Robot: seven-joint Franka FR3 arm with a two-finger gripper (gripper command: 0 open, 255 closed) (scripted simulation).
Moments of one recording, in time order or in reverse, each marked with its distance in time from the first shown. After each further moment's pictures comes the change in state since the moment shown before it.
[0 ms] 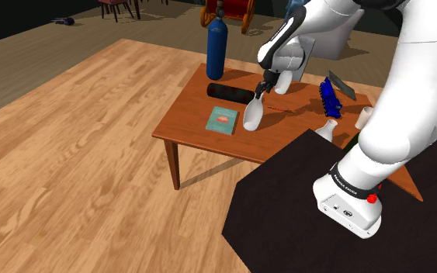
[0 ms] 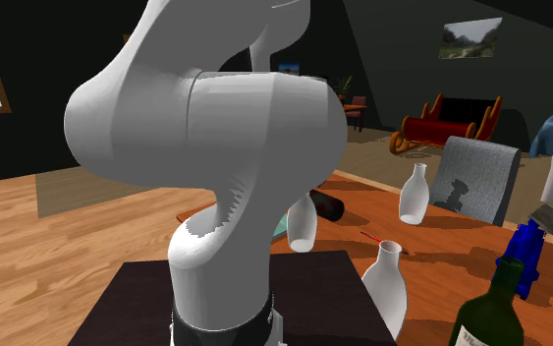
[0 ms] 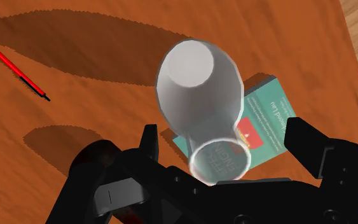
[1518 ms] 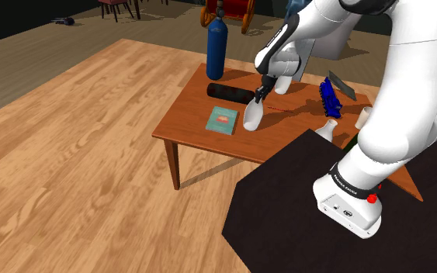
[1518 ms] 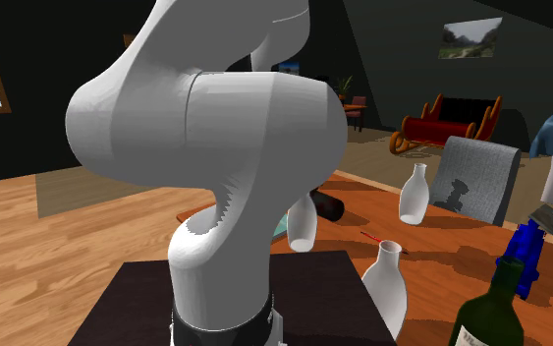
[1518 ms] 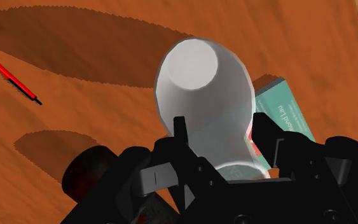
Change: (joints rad) arm -0.021 0.075 0.028 0.032 0.032 0.043 -0.024
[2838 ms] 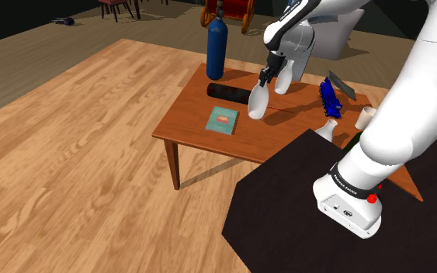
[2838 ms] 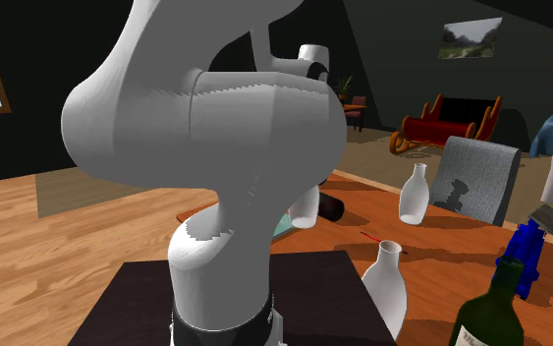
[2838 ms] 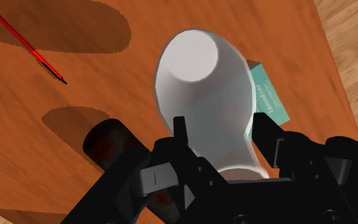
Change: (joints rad) arm 0.064 -0.230 -0.087 -0.021 -0.129 -0.204 0.105
